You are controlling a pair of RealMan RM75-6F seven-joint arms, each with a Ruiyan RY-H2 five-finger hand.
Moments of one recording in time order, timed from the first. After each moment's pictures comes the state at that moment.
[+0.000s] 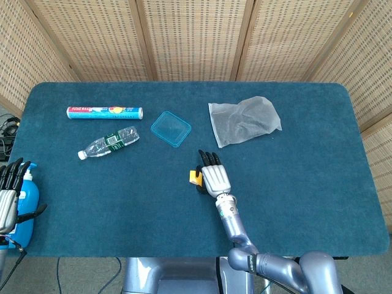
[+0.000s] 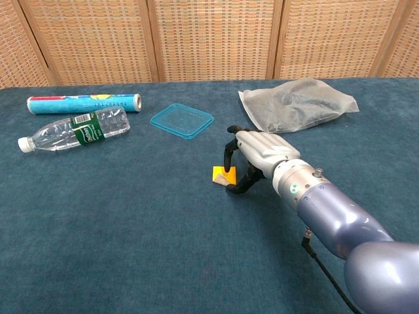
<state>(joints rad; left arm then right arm) -0.10 -1.21 -0.08 -1.53 1.47 1.51 -0.02 0.77 -2.11 0.34 -0.99 -1.10 1.01 -0.36</state>
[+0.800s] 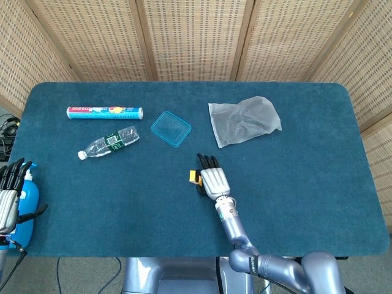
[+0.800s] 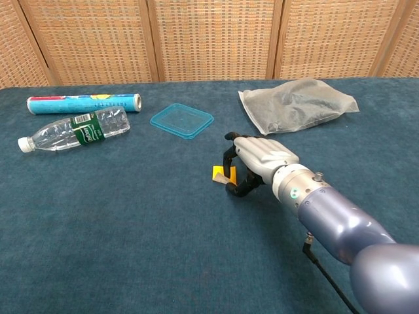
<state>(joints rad) -0.11 -1.21 -0.08 -1.53 1.48 1.51 -0.02 0.77 -2.09 0.32 -1.03 -1.08 0.99 -0.38</state>
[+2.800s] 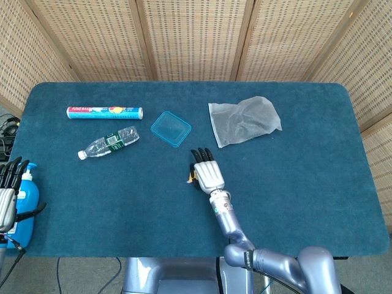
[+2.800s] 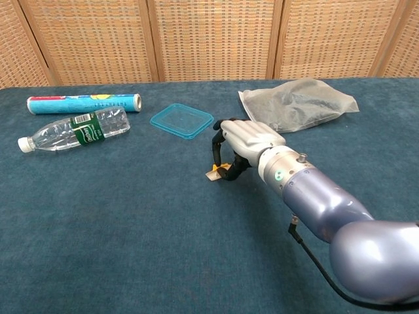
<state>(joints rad) -0.11 -1.20 -0.09 -1.52 1.46 1.50 -0.04 0.84 -2.10 0.37 -1.01 -1.08 0.99 -0.43</state>
